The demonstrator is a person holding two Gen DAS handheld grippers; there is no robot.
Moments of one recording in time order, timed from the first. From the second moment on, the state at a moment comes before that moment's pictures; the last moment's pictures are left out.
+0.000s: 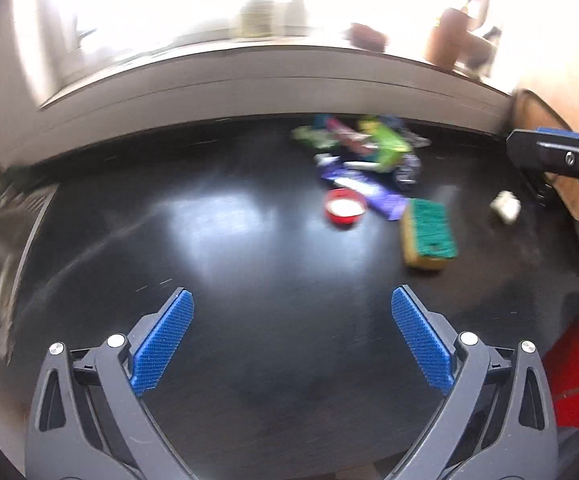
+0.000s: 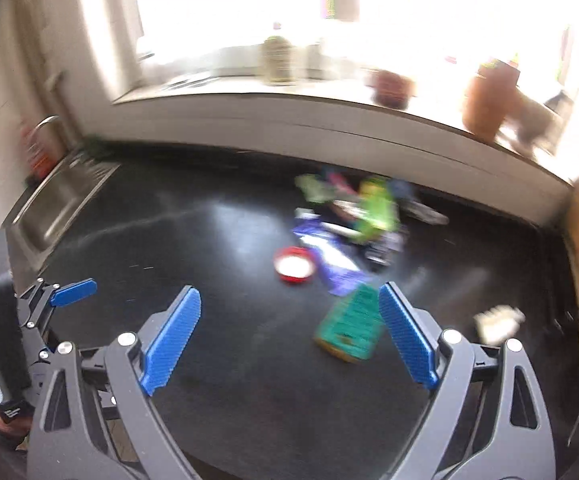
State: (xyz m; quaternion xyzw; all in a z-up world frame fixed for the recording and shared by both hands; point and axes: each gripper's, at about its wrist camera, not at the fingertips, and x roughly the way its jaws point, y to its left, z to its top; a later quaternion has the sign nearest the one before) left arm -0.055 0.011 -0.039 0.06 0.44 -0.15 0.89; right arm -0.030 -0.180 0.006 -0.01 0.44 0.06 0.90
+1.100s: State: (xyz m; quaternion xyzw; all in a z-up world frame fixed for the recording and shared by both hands) left arm 0.094 -0.095 -0.150 0.12 0.49 -0.12 0.86; right arm 0.189 -0.258 -0.115 0.03 0.52 0.07 0.85
